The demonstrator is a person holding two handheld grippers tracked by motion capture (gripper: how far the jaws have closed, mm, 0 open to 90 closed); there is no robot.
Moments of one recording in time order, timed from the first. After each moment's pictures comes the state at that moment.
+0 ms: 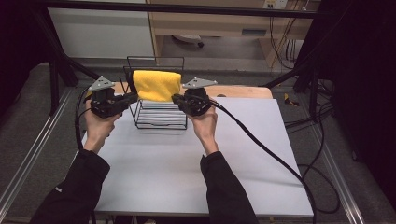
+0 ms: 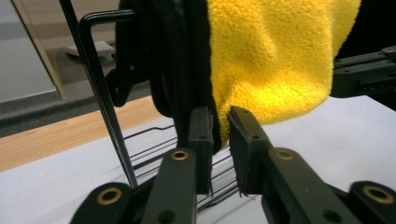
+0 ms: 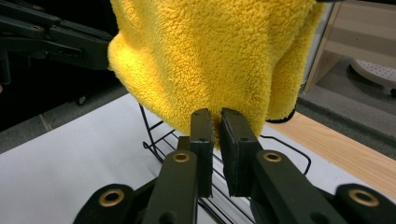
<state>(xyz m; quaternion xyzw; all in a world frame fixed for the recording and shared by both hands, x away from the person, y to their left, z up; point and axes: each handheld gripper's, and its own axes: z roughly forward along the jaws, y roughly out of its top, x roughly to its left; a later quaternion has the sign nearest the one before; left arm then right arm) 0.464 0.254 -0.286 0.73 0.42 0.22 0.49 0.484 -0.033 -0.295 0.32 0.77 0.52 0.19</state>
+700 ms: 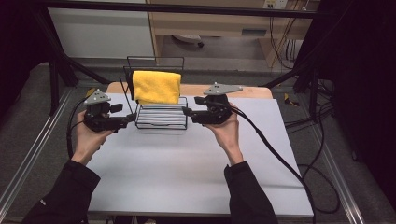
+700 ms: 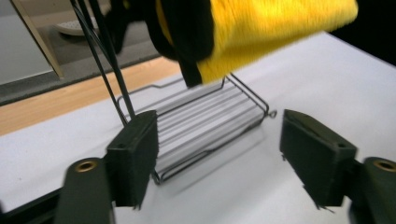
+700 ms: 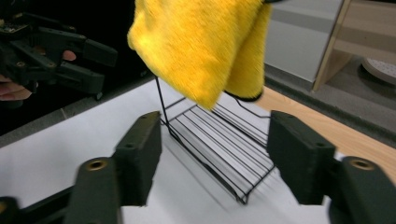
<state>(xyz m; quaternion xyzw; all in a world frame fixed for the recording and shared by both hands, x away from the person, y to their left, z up) 0.431 0.267 -0.309 0.77 0.40 0.21 0.45 0.445 -0.089 -0.280 0.31 0.77 0.53 0.17</state>
